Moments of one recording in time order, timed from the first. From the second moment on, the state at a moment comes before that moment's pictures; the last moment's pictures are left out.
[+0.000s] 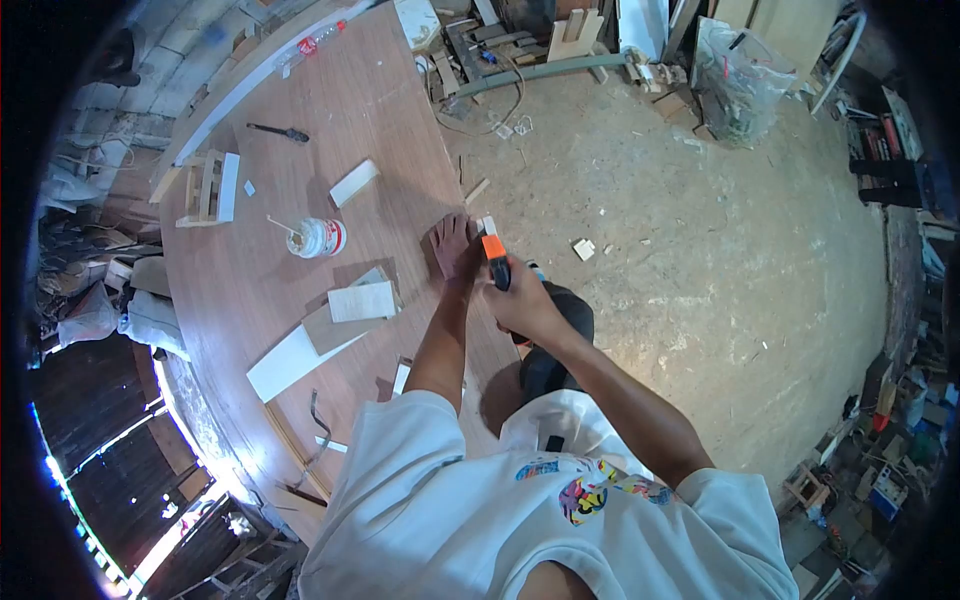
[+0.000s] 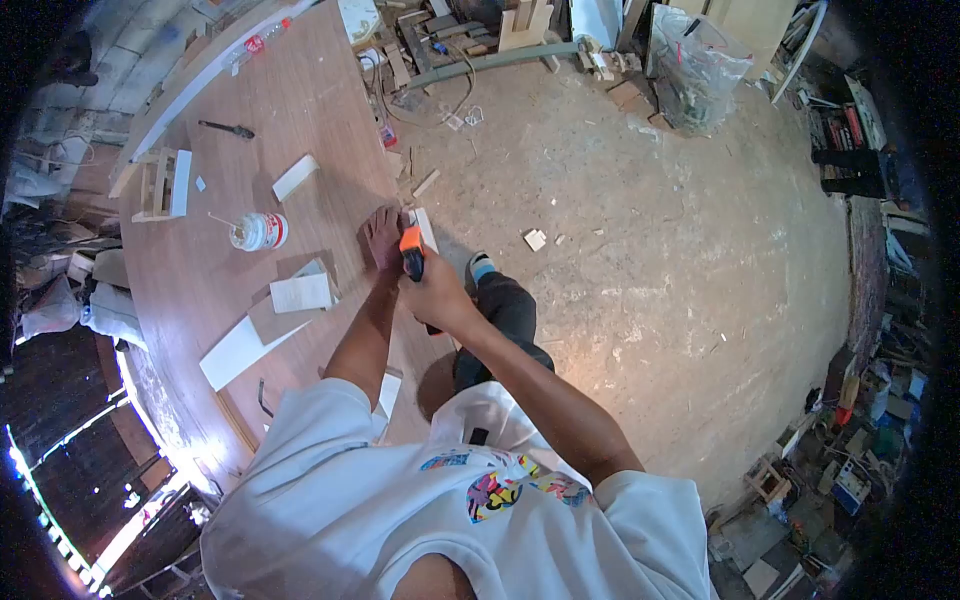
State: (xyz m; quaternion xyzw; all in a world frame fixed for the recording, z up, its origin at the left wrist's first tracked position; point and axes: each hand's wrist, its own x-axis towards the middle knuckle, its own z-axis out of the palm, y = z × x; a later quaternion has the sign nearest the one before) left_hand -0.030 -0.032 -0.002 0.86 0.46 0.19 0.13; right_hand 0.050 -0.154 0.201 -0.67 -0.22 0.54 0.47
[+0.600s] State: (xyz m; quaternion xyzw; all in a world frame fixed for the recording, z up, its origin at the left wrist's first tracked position) left_hand -0.022 -0.025 0.005 0.86 0.44 0.22 0.17; right_hand 0.025 -0.174 0.143 -0.69 -0.31 0.36 0.55
